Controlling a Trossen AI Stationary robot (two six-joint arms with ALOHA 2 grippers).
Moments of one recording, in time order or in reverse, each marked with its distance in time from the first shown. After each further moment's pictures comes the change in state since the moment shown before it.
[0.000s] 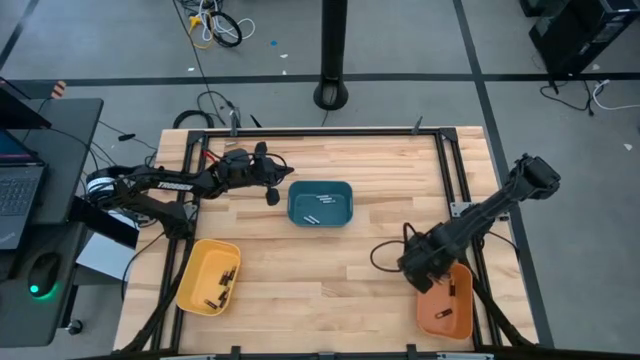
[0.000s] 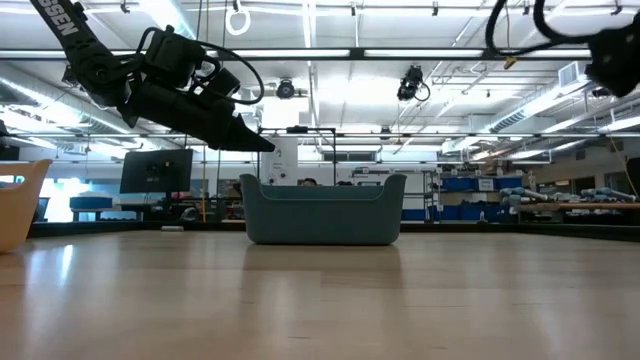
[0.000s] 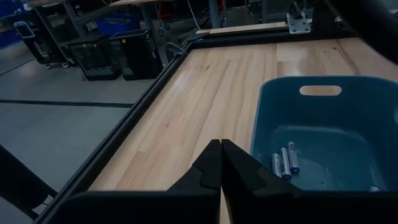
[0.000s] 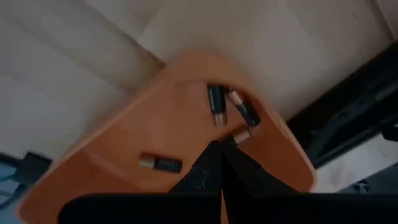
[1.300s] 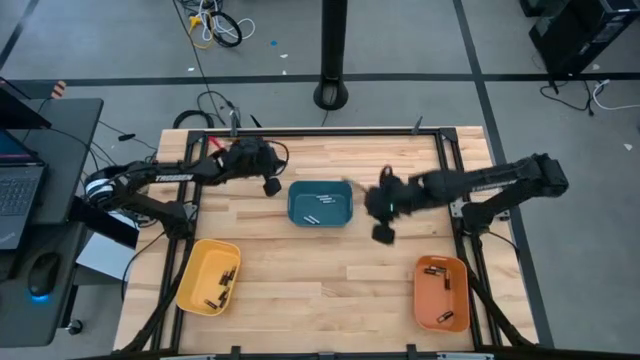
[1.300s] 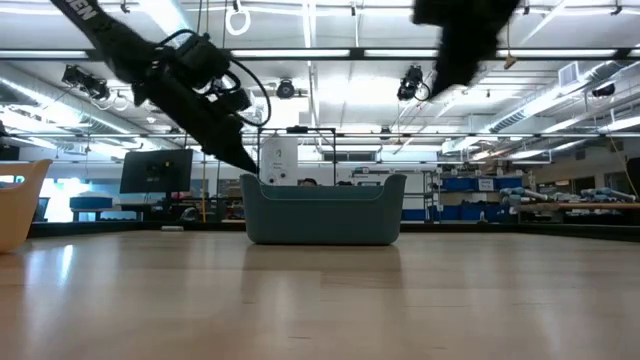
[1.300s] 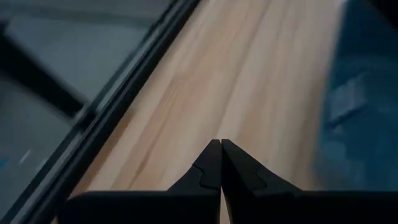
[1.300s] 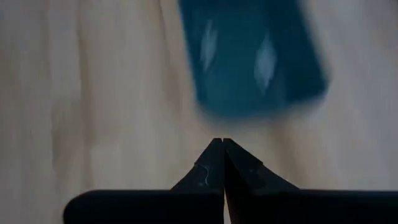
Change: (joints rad) left arm 0.078 -0.013 0.188 -0.521 -0.113 -0.003; right arm -0.483 -0.092 0.129 0.446 0.472 -1.135
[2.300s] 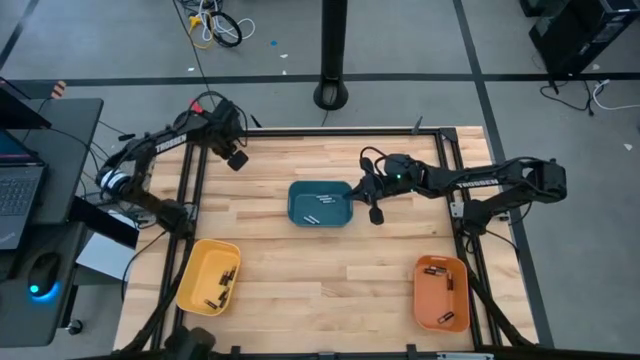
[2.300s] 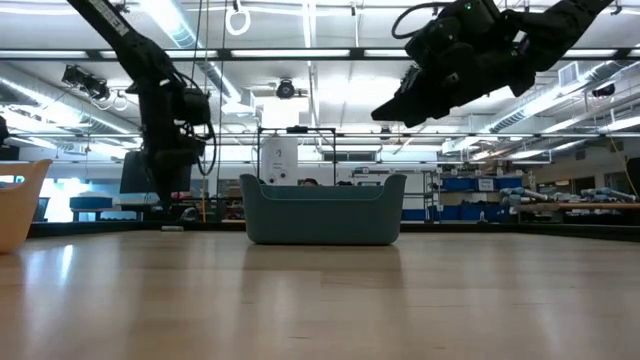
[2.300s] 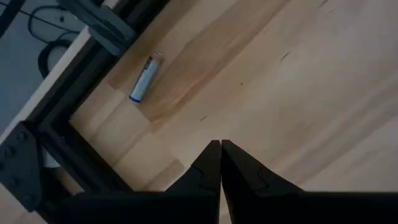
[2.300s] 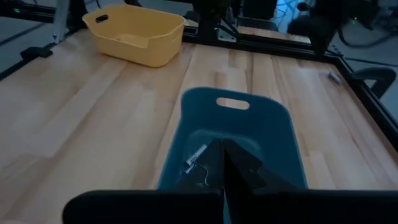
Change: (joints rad) left arm 0.493 0.139 0.314 -0.887 -0.091 0.025; right arm -0.330 -0.001 -0.481 1.092 -0.455 -0.500
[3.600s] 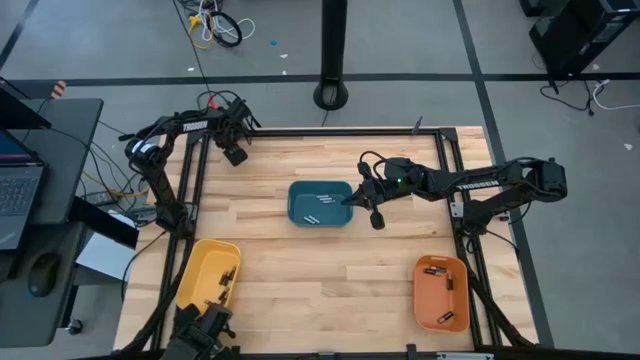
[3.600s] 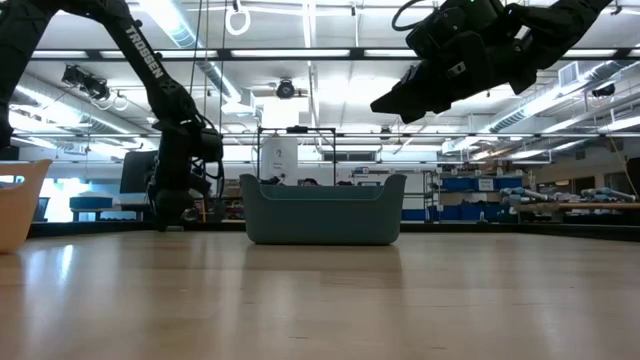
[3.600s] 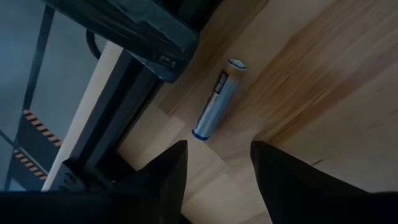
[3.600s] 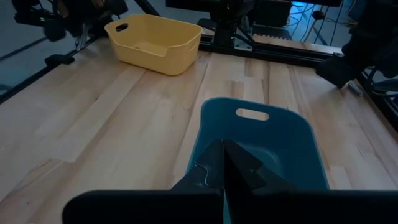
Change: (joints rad) left arm 0.048 0.338 0.121 0.078 -0.236 0.148; right arm 0.045 0.000 0.000 0.023 -0.020 0.015
